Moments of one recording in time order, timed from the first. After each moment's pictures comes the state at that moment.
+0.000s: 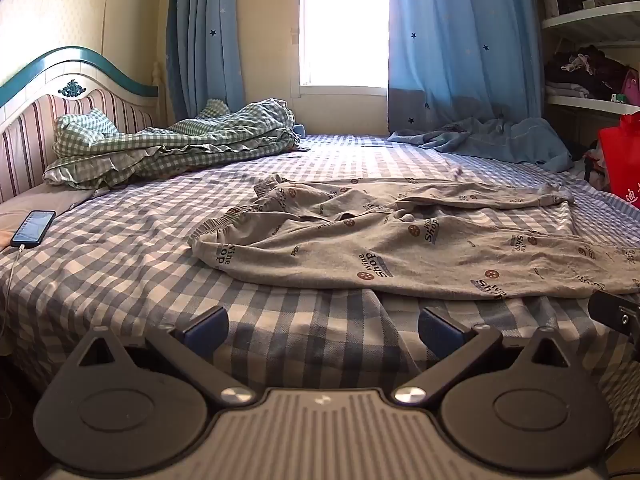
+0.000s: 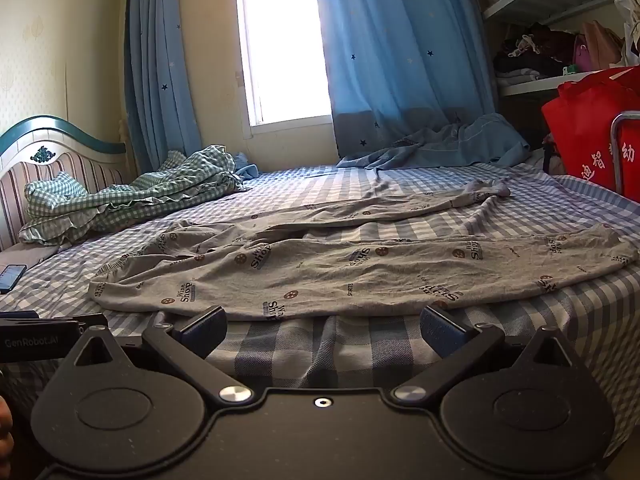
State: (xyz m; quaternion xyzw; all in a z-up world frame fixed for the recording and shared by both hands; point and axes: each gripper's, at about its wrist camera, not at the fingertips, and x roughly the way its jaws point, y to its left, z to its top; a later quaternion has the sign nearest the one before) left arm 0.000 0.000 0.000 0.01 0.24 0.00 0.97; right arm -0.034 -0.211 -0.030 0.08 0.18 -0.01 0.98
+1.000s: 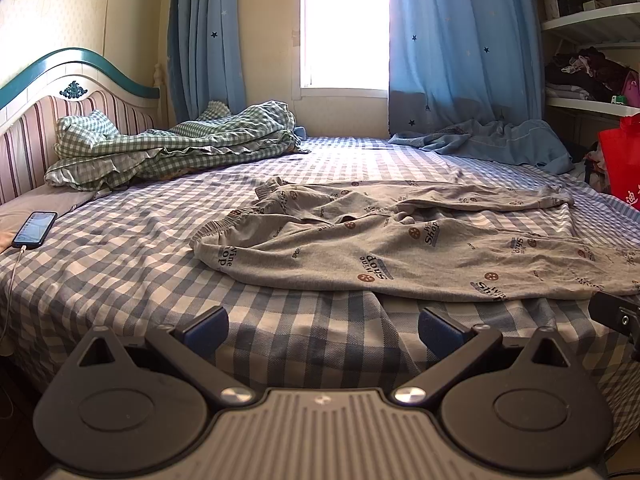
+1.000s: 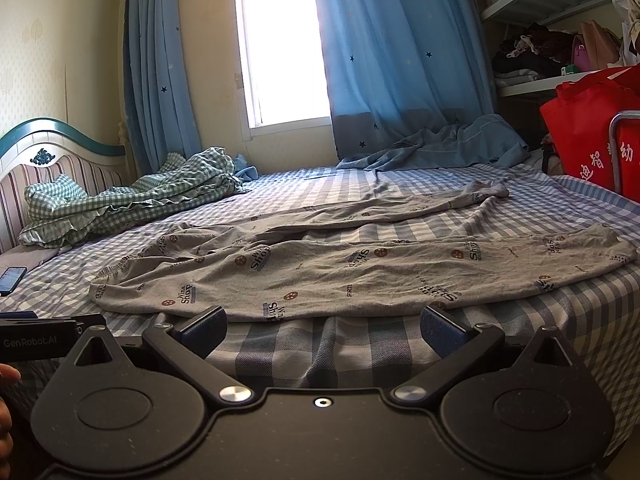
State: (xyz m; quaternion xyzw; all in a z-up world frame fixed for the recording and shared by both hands) left arm 0.000 -0.002 0.001 0.01 0.24 0.00 0.97; right arm -0.037 -0.212 -0.029 0.08 0.18 -0.01 0.98
